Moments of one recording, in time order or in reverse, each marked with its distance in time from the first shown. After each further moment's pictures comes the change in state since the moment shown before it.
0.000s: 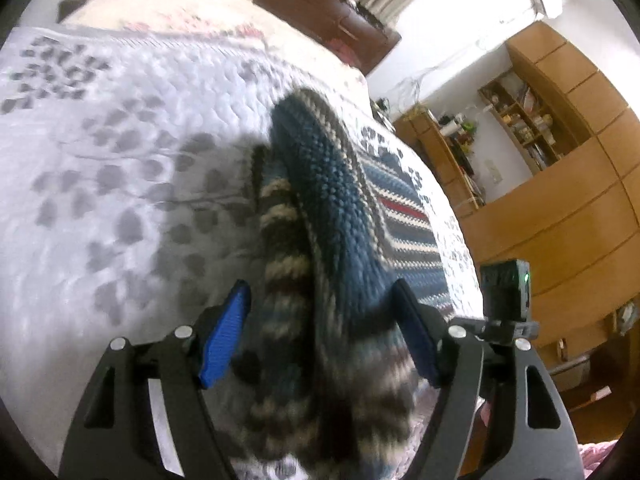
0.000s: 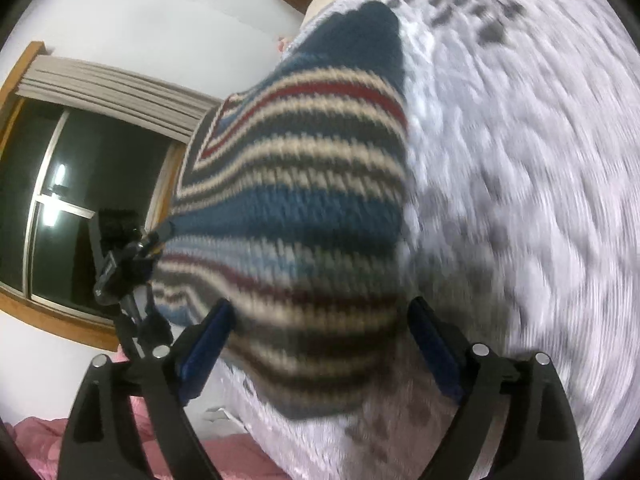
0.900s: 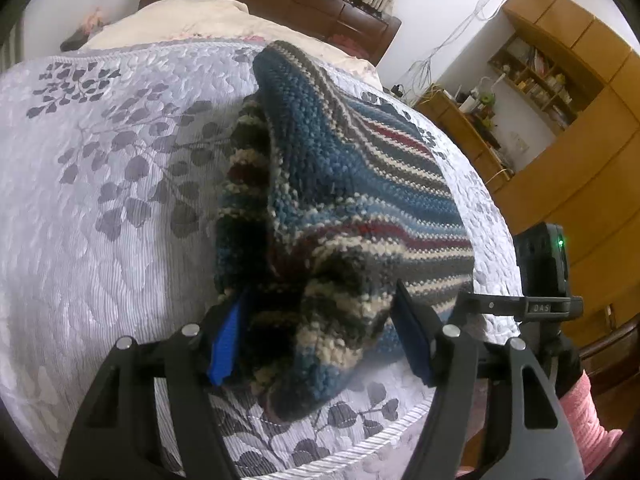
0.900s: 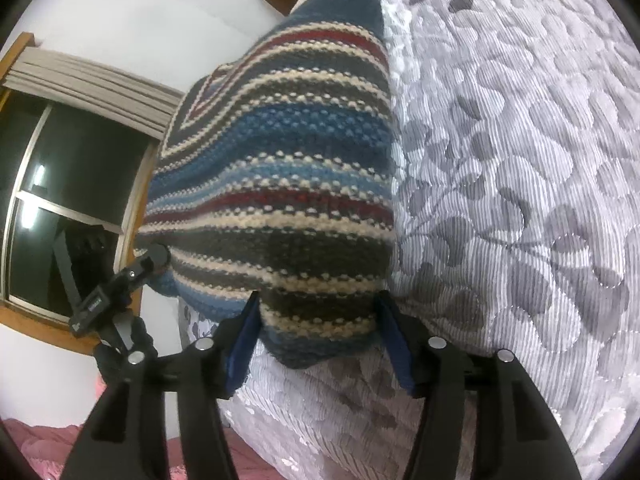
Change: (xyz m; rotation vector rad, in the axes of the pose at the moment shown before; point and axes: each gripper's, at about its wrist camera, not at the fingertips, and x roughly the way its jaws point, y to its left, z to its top) left arm 0.001 -0.040 -0.057 0.123 0.003 0.148; right arm 0.064 0.025 -0.088 -0.001 -0.032 -0.113
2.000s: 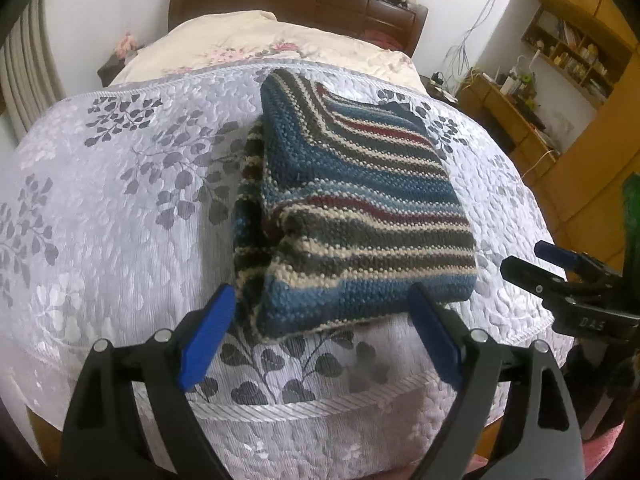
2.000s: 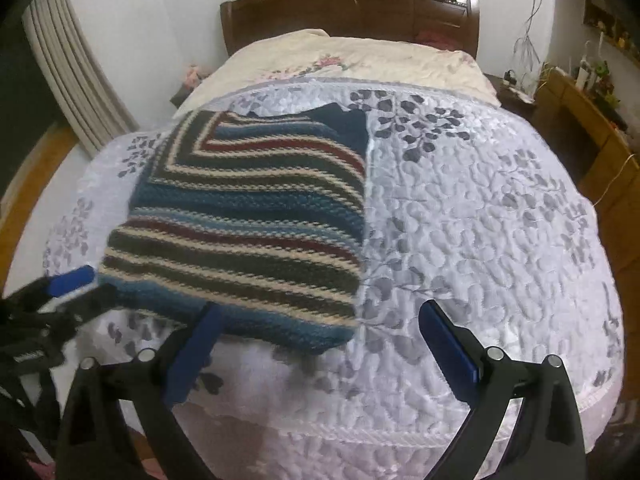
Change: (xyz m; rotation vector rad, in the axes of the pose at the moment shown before) left arm -0.050 -0.063 -0.013 0.053 0.024 0.257; right arm -0.057 0.149 -0.025 -0.185 -0.233 -0.609
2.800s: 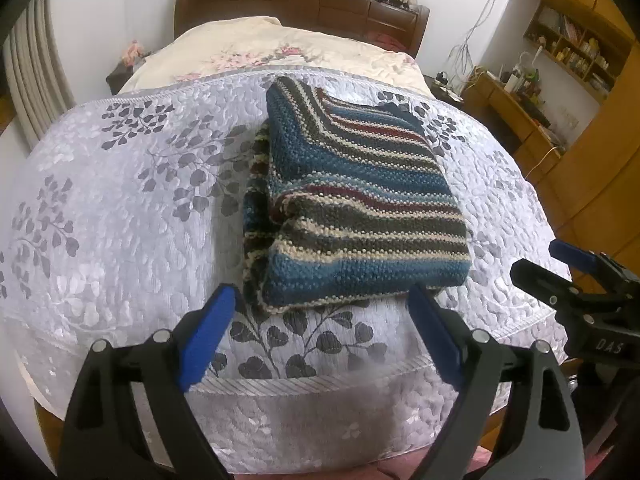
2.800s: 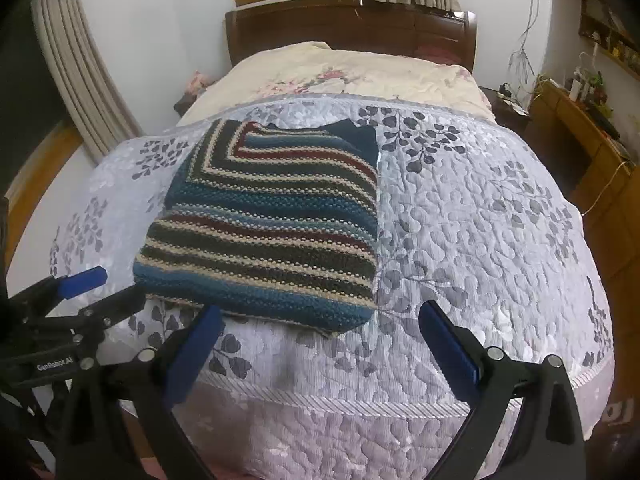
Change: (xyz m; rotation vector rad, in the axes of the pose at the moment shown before) left arm -0.028 -0.011 -0.013 0.014 -0.011 0.045; right arm -0.037 0.024 -0.012 -0.016 -0.047 -0.043
